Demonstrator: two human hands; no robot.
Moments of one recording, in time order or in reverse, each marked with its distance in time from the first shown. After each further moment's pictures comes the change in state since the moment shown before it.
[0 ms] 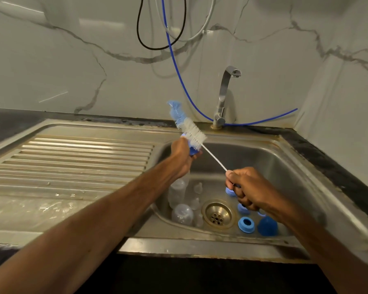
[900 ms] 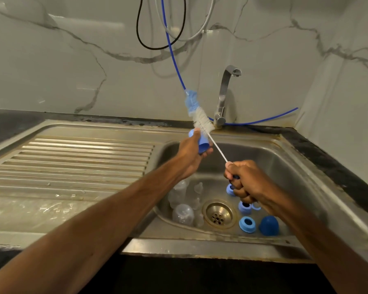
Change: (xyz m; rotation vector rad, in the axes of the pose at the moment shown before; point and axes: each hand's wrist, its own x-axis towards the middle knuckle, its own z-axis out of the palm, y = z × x) left_hand -0.013 0.004 0.013 0.036 -0.134 0.021; right_hand 0.005 -0.013 0.002 0.089 0.012 0.038
